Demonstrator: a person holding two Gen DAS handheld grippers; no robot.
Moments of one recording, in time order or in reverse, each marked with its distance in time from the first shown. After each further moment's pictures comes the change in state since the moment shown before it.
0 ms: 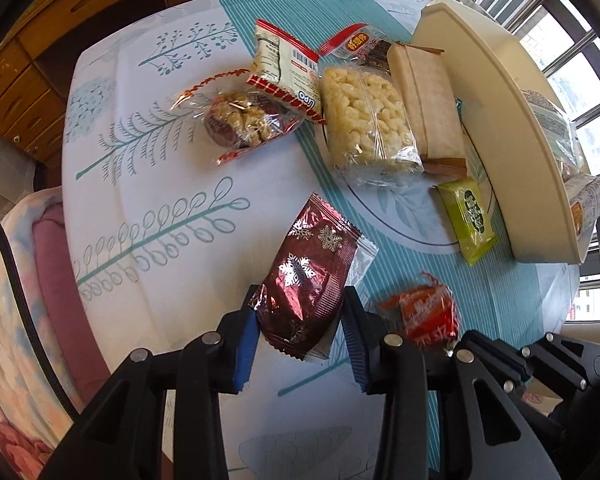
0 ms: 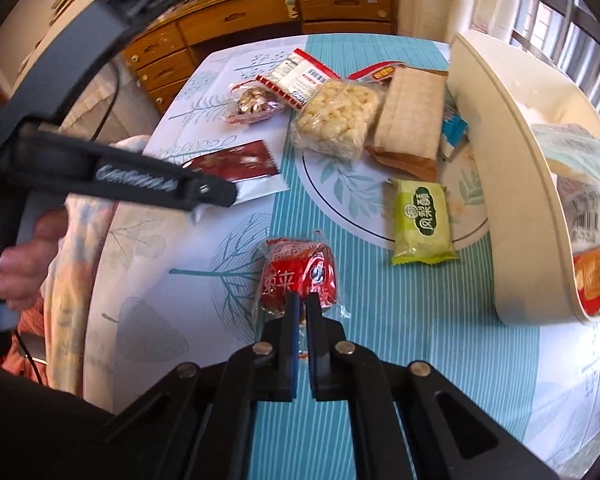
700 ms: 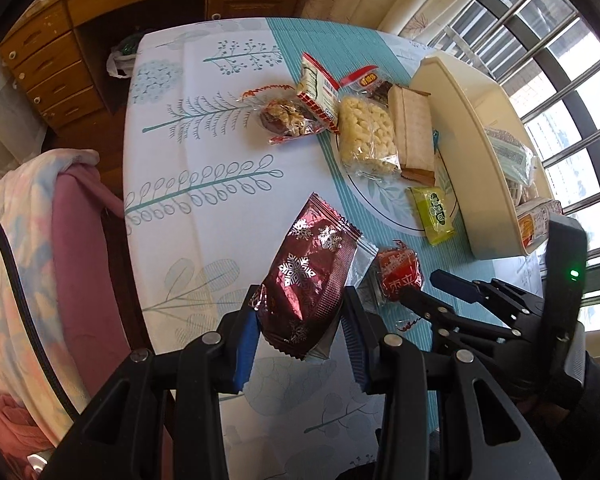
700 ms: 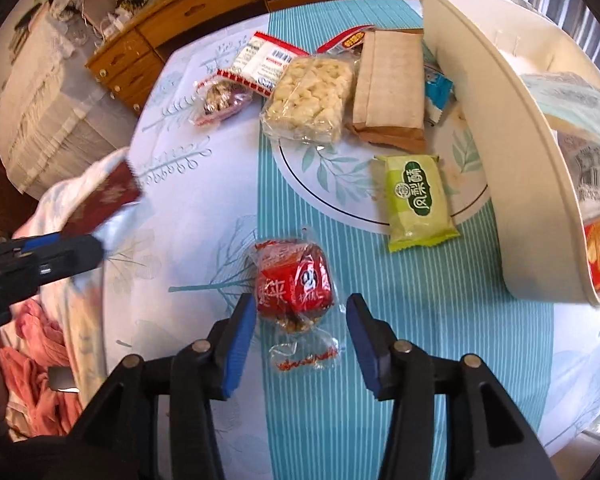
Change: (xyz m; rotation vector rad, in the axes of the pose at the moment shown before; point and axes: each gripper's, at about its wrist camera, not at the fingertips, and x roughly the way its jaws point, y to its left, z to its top) left arm -0.072 0.023 -0.047 -0.141 -0.090 -0.074; right arm 0.018 -0.008 0.015 0.121 0.133 -0.010
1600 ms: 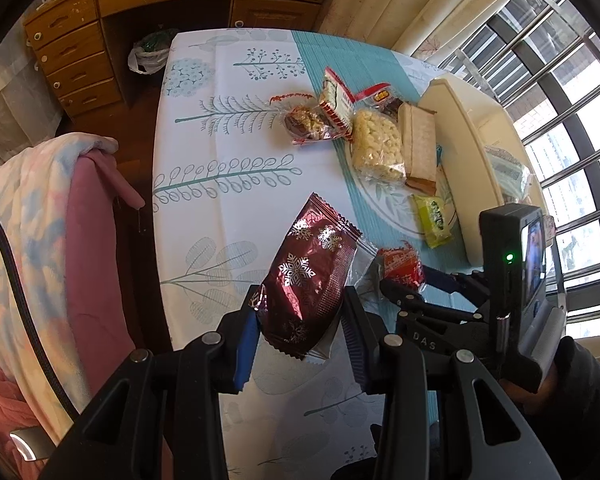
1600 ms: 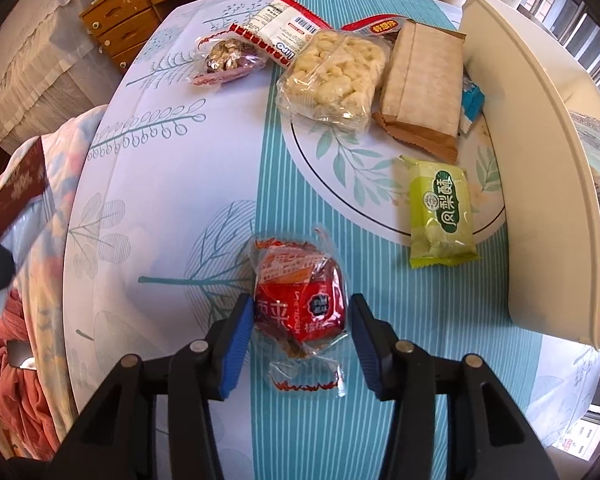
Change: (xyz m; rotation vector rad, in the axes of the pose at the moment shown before) left arm -0.021 0.011 -0.018 -0.075 -0.054 -0.006; right arm 0.023 0.029 0.009 -0.119 0.069 -0.122
